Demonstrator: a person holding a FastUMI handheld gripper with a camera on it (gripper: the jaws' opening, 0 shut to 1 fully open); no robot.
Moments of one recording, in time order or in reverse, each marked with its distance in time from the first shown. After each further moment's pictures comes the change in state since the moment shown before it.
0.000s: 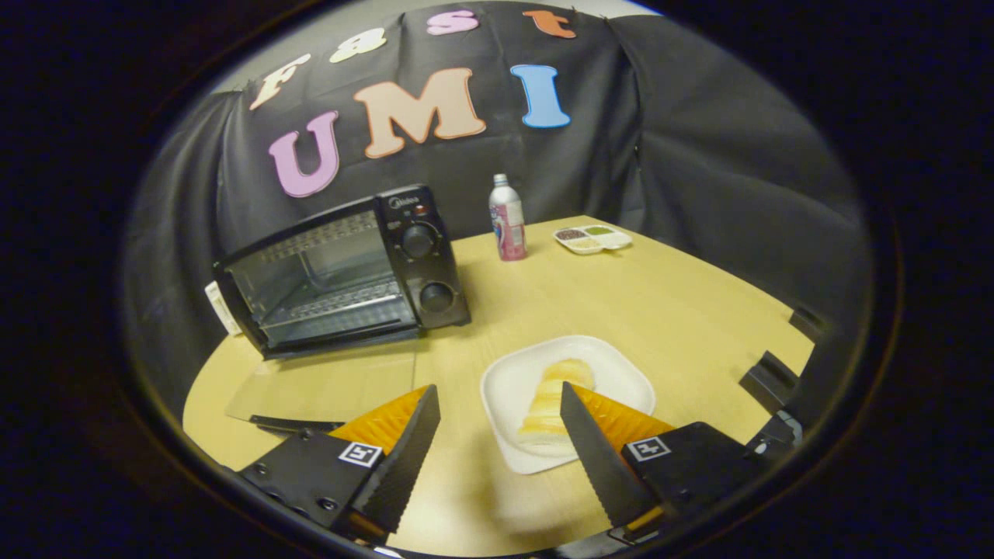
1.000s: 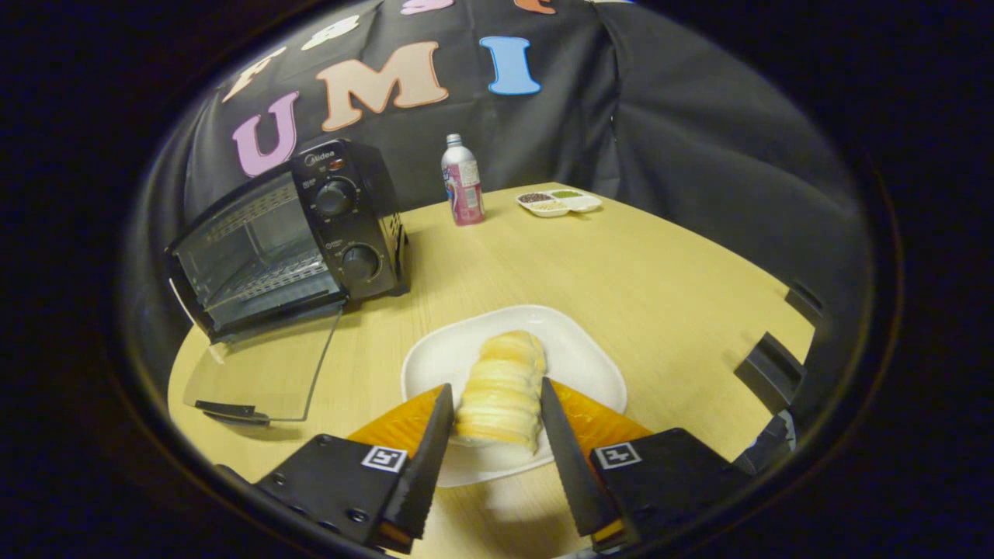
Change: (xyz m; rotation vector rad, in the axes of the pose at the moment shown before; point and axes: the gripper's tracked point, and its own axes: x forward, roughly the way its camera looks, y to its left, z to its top) arm 0.034 -0.041 -0.023 -0.001 0.070 -0.055
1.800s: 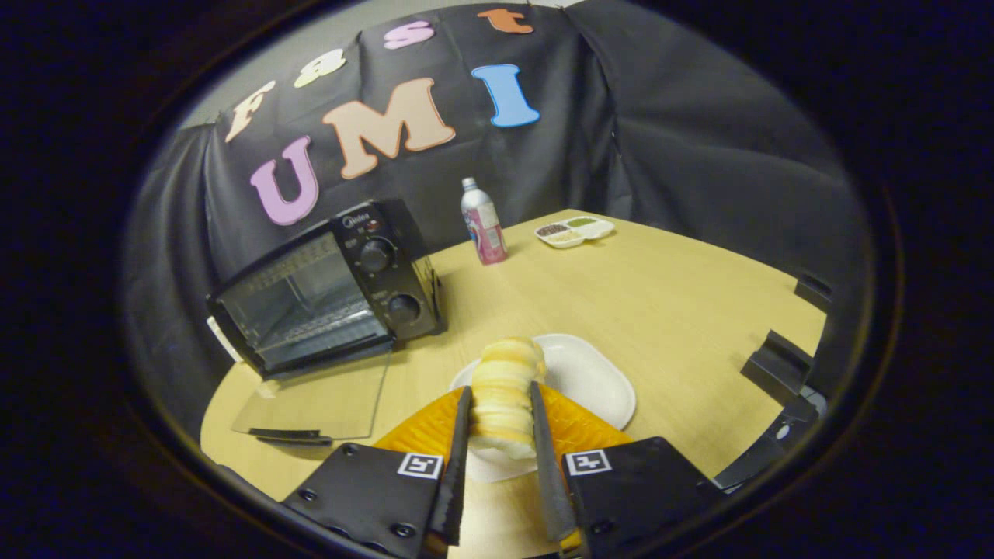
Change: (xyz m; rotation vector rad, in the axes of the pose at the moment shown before) arm -0.039 0.024 0.036 0.149 -0.130 0.146
